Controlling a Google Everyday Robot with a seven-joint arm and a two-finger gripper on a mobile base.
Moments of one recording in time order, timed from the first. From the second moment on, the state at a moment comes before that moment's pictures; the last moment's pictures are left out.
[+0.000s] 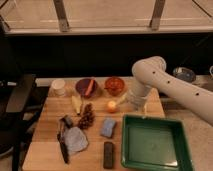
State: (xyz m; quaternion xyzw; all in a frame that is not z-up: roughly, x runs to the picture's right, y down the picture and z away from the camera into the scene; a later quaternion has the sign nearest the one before) arm 0.121 0.121 0.693 -0.27 -0.28 -0.50 0.77
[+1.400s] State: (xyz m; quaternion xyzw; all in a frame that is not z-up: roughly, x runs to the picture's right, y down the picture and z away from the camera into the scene) arm -0.016 0.198 0.738 -0.30 -0.31 -0.61 0.66
